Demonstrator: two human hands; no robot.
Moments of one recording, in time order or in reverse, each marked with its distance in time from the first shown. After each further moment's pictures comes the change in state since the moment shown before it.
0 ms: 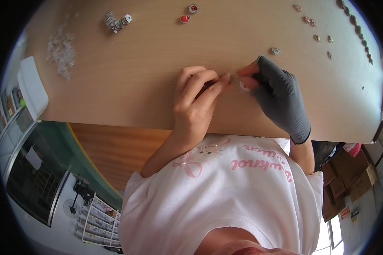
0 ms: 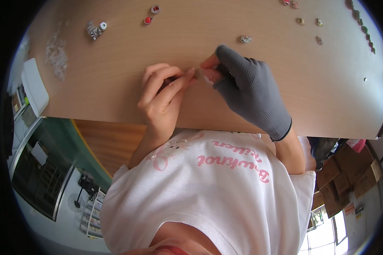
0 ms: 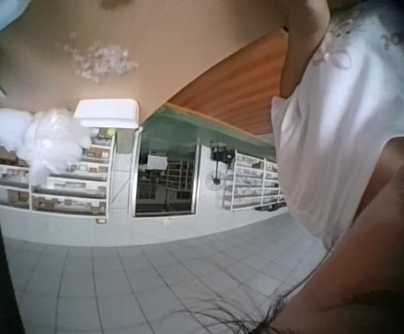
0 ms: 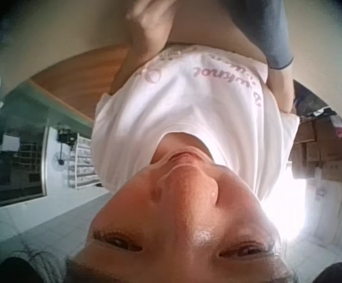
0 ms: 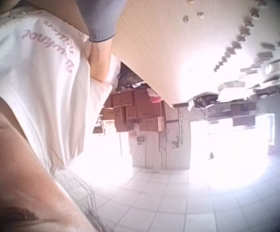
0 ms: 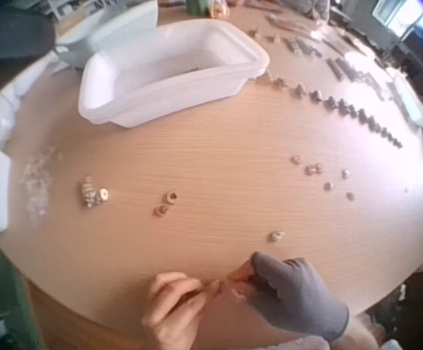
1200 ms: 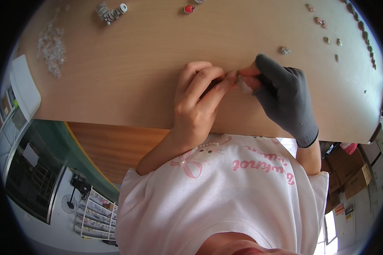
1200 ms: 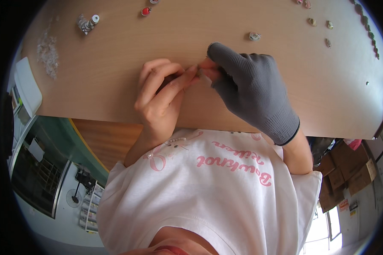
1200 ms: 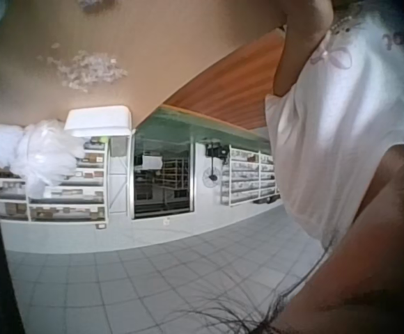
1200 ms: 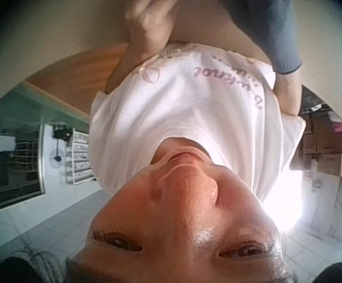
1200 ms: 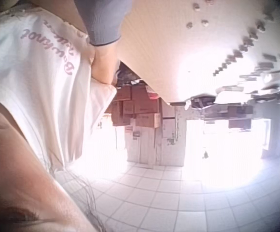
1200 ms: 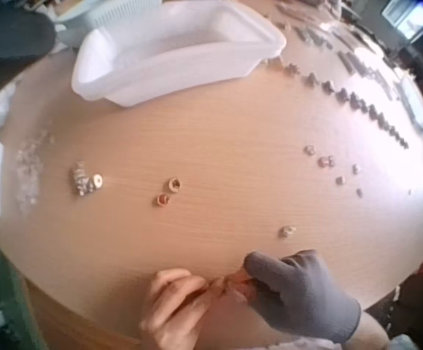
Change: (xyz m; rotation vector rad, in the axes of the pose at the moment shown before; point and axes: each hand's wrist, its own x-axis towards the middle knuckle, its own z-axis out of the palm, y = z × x) left_hand 0.001 0.003 0.000 -0.040 -0.038 0.007; right_hand 0.005 -0.005 -0.007 -0.246 -0.093 -0.171
